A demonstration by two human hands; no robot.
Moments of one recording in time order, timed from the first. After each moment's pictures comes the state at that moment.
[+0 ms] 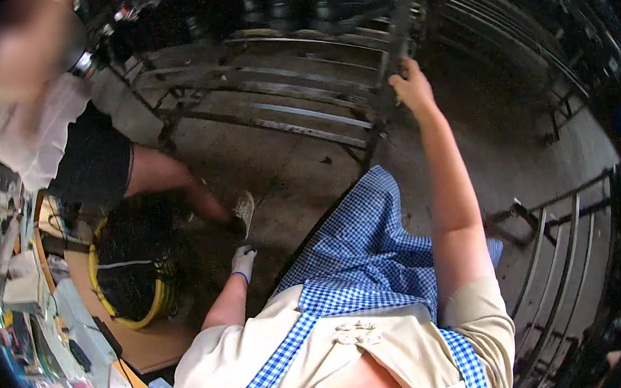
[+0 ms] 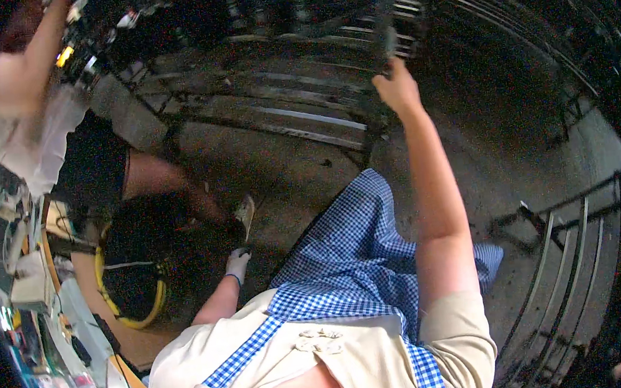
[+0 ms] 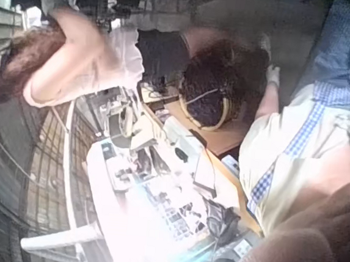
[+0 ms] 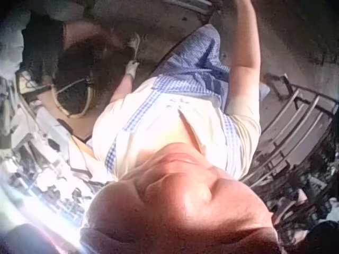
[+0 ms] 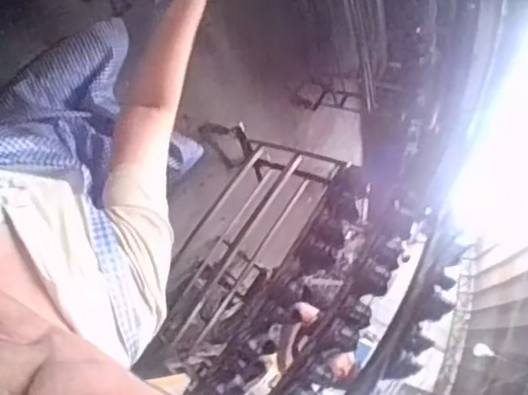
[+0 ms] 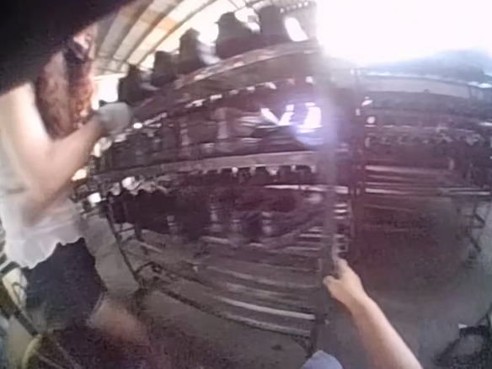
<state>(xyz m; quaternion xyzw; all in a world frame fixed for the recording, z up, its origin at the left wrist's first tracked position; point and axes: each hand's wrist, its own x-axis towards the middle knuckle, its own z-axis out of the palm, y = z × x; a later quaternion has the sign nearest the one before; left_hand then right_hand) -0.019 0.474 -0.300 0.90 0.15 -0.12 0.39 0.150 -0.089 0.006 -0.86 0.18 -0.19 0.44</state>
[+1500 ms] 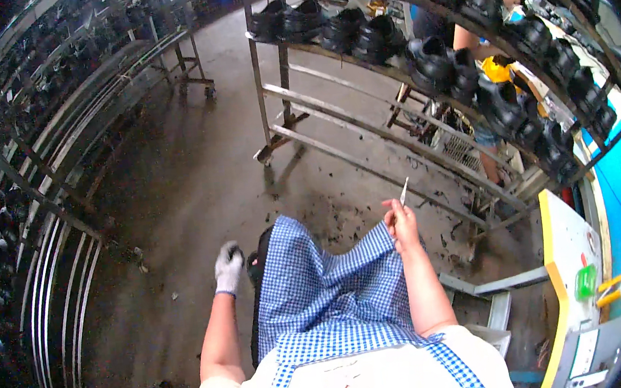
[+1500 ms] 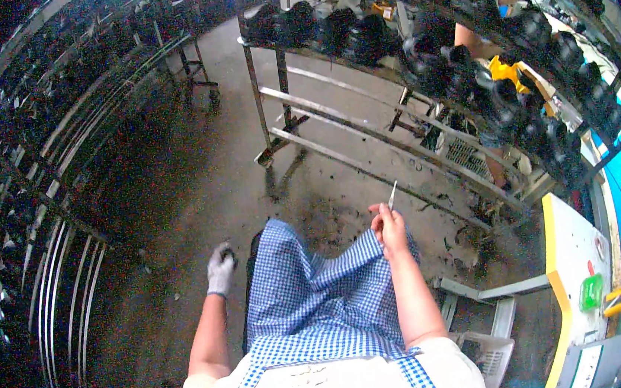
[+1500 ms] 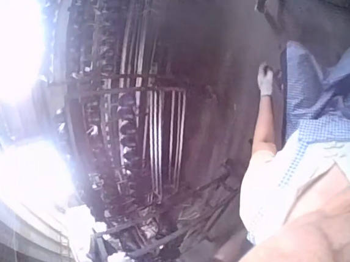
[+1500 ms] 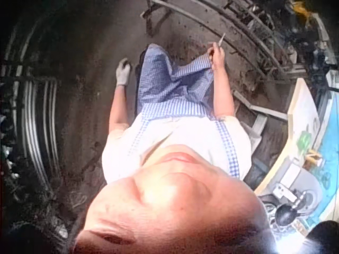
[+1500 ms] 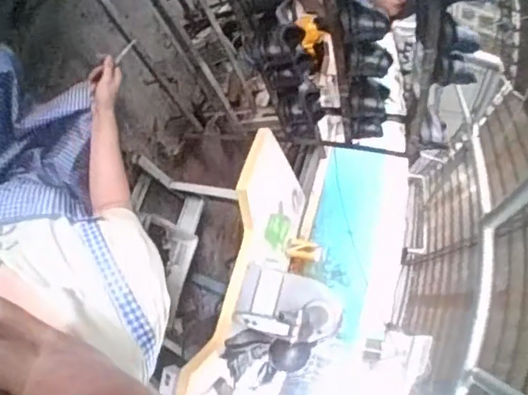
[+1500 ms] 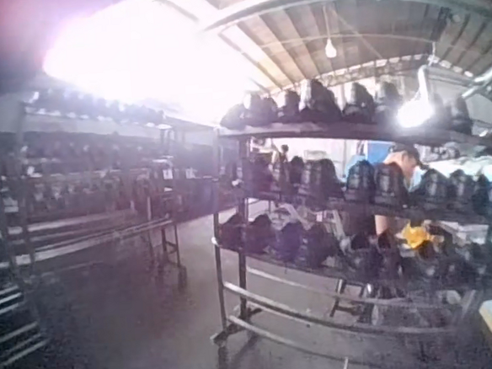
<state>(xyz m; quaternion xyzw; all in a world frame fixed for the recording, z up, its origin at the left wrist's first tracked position) 0.100 -0.133 -0.173 0.66 -0.56 -0.29 0.41 -0.335 -0.113 -0.062 -0.29 0.58 -0.59 0.49</state>
